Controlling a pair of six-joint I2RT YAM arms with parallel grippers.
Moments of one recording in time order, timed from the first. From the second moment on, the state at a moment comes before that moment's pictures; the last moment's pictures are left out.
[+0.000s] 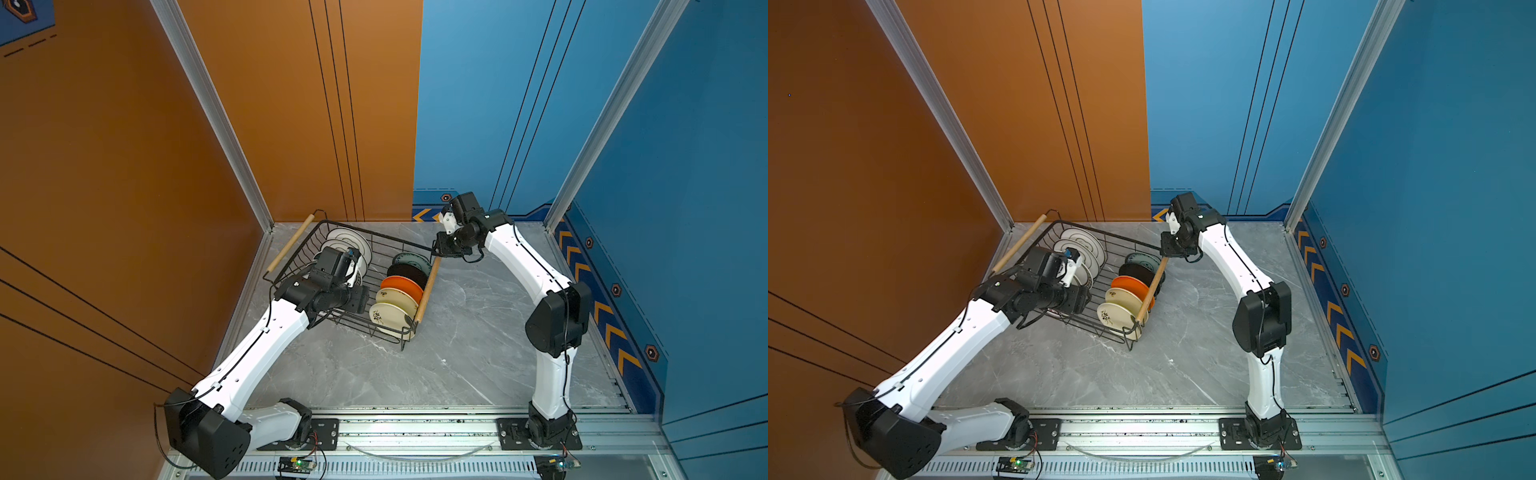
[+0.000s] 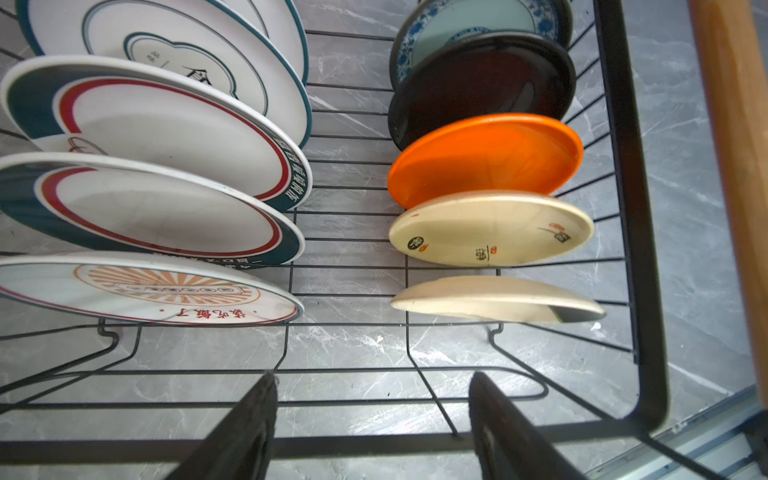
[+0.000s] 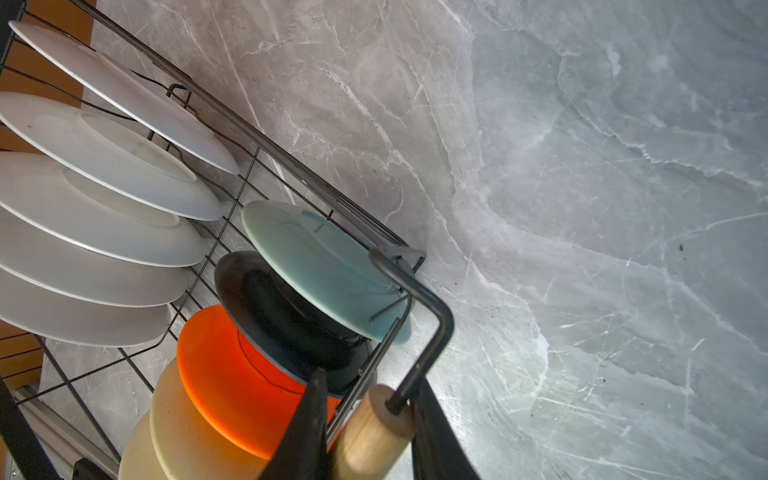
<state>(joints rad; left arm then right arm) -0.46 1.23 1.20 -0.91 -0.01 -0.13 0.40 2.03 2.03 -1.04 -0.22 0.26</state>
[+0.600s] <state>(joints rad) -0.50 1.15 1.18 -0.97 -0.08 0.14 0.38 2.09 2.12 -1.09 -0.27 0.18</state>
